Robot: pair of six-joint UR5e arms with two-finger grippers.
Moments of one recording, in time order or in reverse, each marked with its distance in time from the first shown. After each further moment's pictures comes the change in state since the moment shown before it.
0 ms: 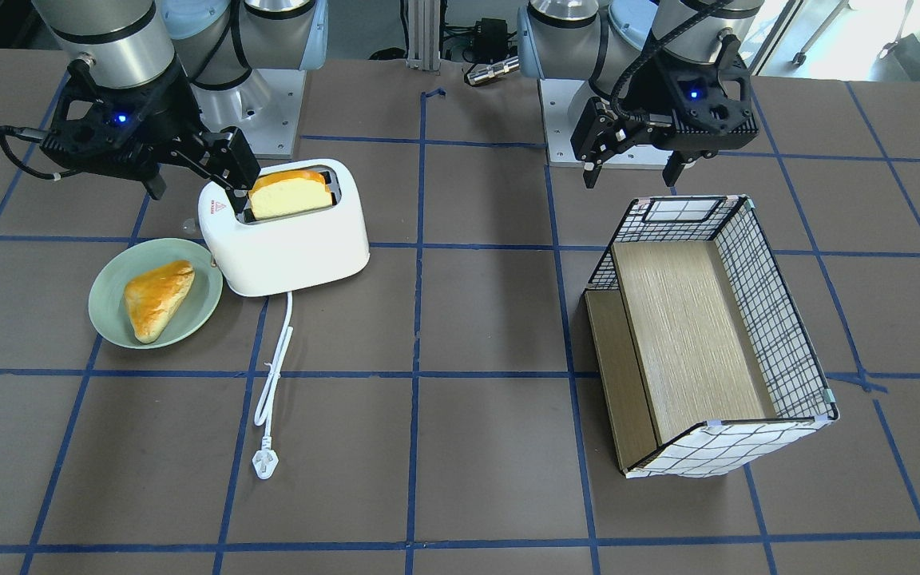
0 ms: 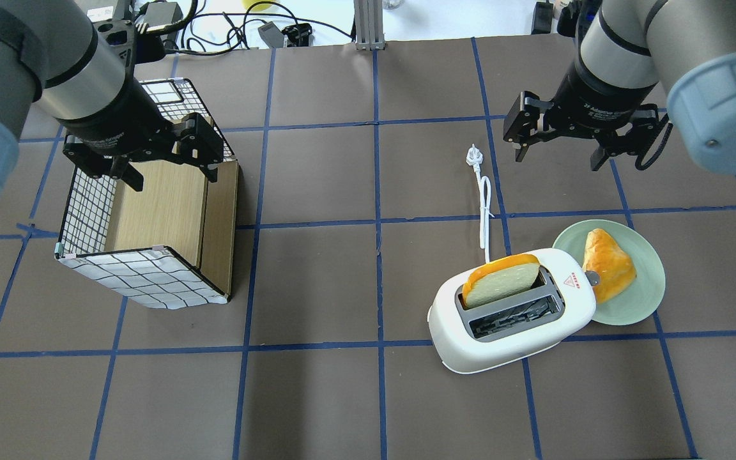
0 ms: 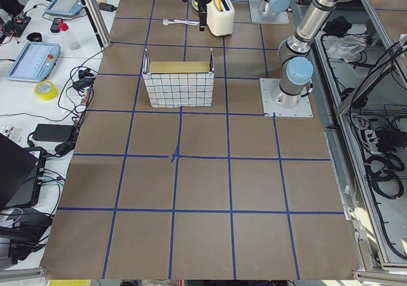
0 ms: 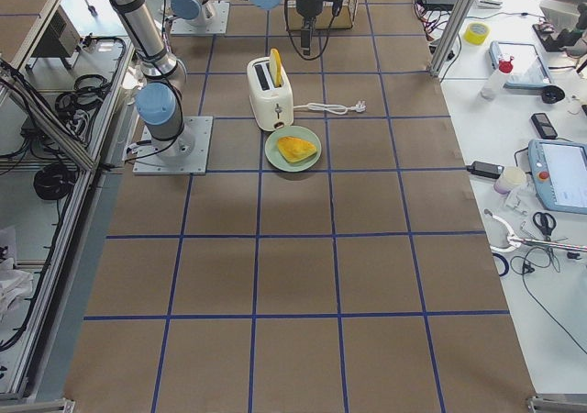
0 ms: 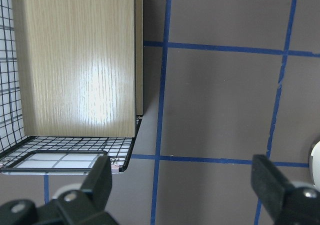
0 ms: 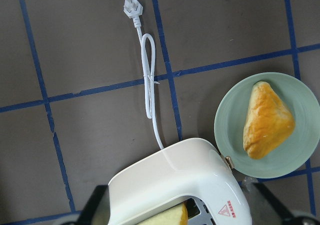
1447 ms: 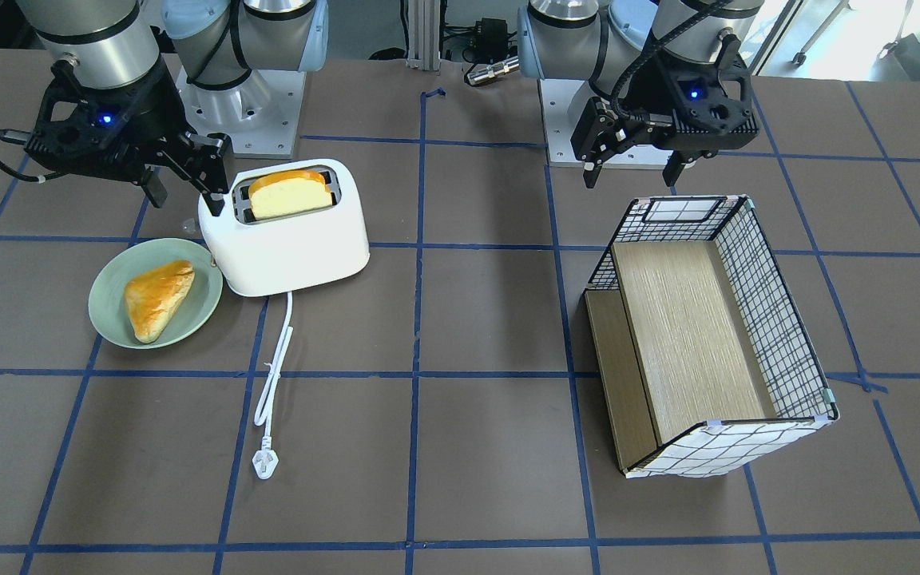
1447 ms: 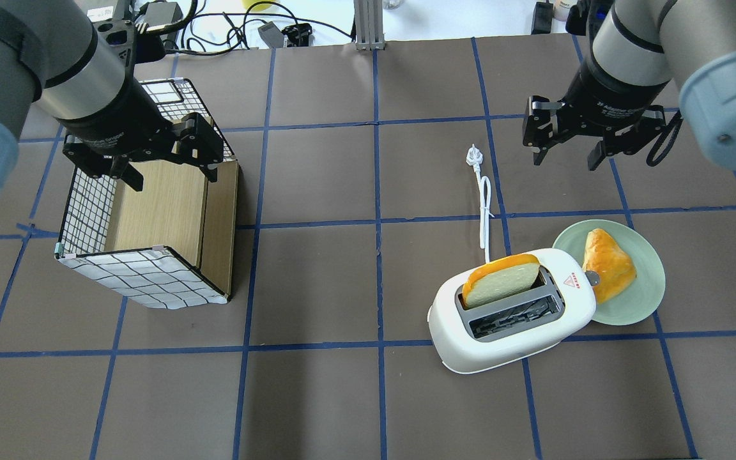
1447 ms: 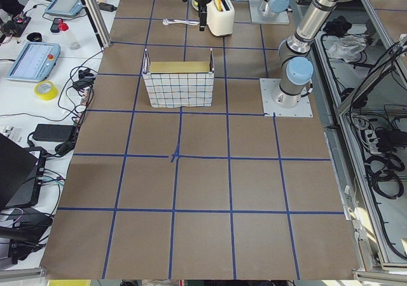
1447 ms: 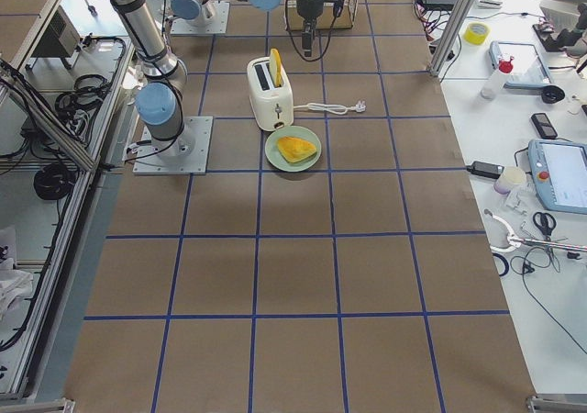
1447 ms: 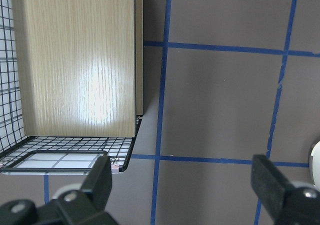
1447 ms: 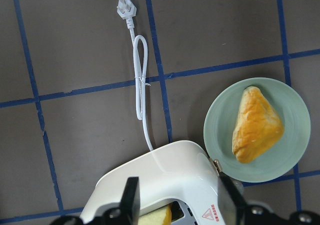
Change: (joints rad) left arm 0.000 0.000 0.000 0.000 0.000 0.000; right arm -0.039 -0.005 0.000 0.009 -0.004 -0.069
